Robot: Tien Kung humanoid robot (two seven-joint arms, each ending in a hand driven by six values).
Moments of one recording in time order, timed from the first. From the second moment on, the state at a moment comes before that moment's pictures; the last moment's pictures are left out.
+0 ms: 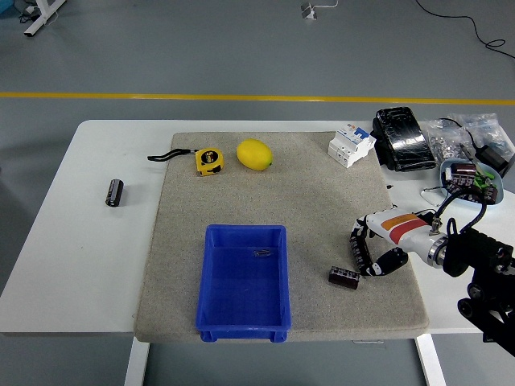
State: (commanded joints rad) left arm -0.12 0.10 -0.34 -0.25 1.05 0.20 0.20; right arm 0.58 -0.44 0.62 1.12 -1.97 -0.06 0.05
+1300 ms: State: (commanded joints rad) left arm -0.12 0.11 -0.33 -0.25 1.03 0.21 0.20; right arm 0.83 -0.29 0.43 1.57 -2.03 0.04 -0.04
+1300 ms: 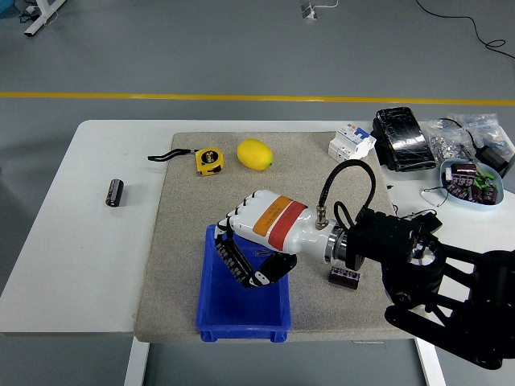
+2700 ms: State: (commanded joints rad) left arm -0.11 0.11 -0.34 -0.25 1.05 0.21 0.21; right arm 0.57 -0.49 0.66 1.55 -2.05 -0.04 -0.05
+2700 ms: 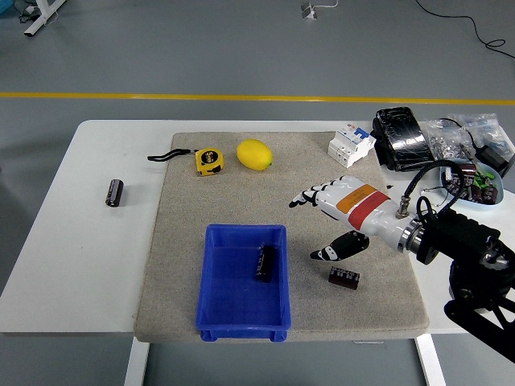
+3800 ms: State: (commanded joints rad) left arm -0.11 0.11 -0.33 -0.25 1.04 0.21 0.21; right arm 0.19 -0.31 0.95 1.49 -2.19 -0.11 -0.10
